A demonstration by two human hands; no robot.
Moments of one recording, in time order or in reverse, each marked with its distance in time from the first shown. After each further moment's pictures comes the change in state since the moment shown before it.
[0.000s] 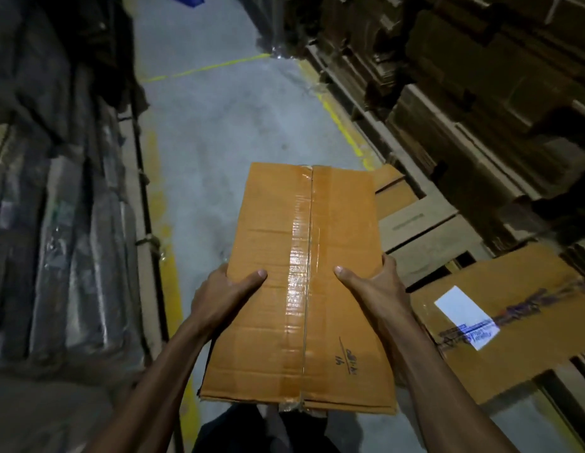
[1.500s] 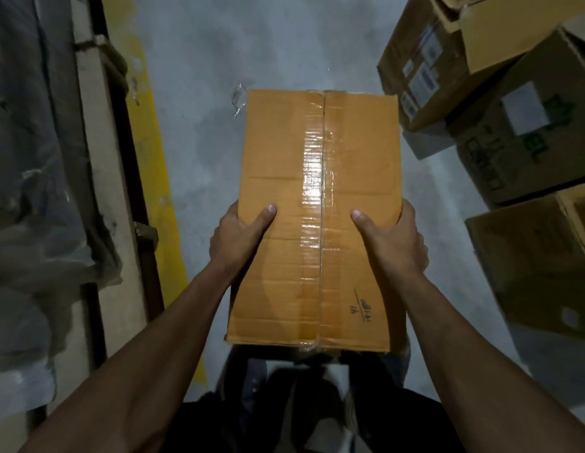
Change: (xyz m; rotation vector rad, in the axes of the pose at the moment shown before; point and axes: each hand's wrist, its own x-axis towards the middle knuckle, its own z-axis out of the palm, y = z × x) left_hand 0.228 -0.514 0.126 -0.004 0.138 -0.146; right_hand 0.157 0.320 0.439 -0.224 0.029 -0.018
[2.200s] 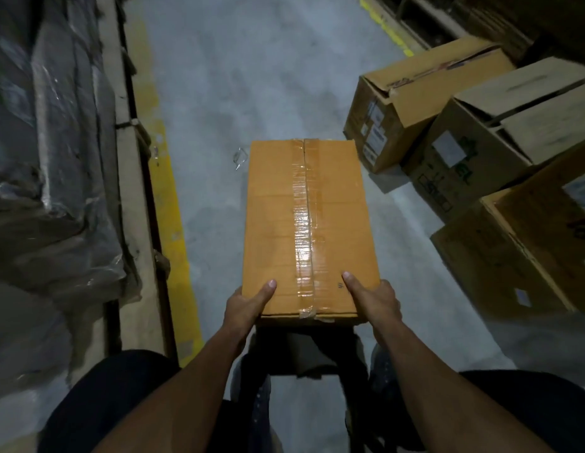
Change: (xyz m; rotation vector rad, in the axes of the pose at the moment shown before) left_hand -0.124 -0.075 -0.010 -0.388 -0.164 -0.153; right_hand -0.107 0.080 0.006 0.176 -0.052 0.243
